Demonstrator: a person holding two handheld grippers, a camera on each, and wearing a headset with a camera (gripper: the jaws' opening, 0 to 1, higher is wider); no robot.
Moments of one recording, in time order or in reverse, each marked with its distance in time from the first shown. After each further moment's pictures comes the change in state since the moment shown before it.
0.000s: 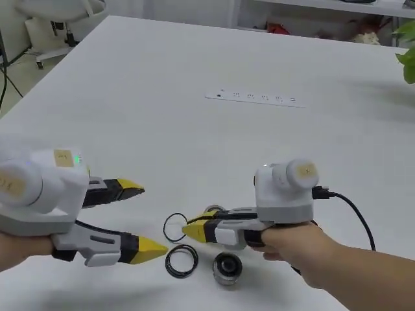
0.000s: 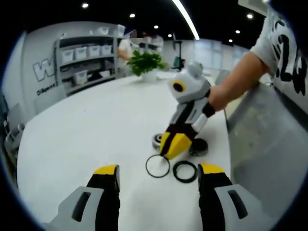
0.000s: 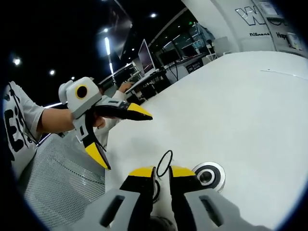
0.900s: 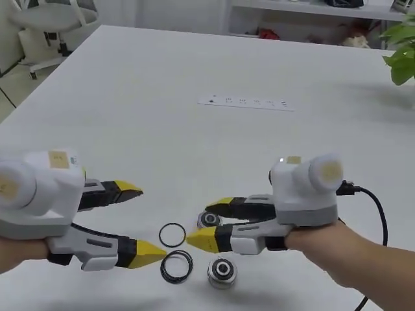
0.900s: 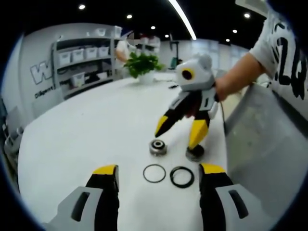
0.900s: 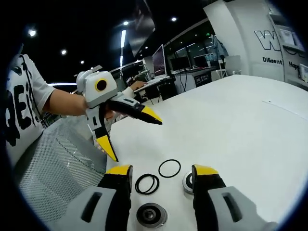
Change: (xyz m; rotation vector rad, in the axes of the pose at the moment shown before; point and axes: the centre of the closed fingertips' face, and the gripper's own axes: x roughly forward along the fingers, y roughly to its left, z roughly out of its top) left arm -0.002 -0.007 0.014 0.019 -0.004 -0.018; right arm -0.042 0.013 0.019 -0.232 -0.023 -0.031
